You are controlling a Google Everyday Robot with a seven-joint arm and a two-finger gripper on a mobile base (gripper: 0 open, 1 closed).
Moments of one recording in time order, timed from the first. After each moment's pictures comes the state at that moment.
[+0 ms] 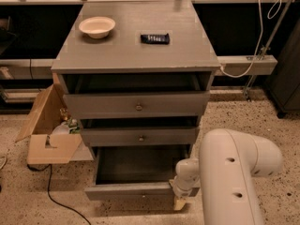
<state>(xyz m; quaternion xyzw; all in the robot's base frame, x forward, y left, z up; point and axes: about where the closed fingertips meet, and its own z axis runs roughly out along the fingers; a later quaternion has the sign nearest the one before) 0.484 -0.131 0.179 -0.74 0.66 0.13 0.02</state>
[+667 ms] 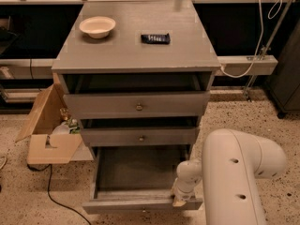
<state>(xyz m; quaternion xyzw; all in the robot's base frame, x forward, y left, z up) 0.474 -0.133 0.184 -0.74 0.66 0.14 0.02</state>
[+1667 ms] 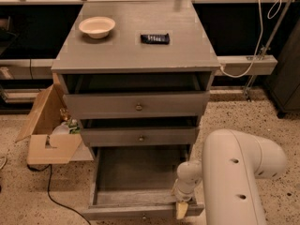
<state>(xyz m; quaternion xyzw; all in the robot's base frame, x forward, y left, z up) 0.474 -0.133 0.184 -0.74 0.66 0.14 0.02</state>
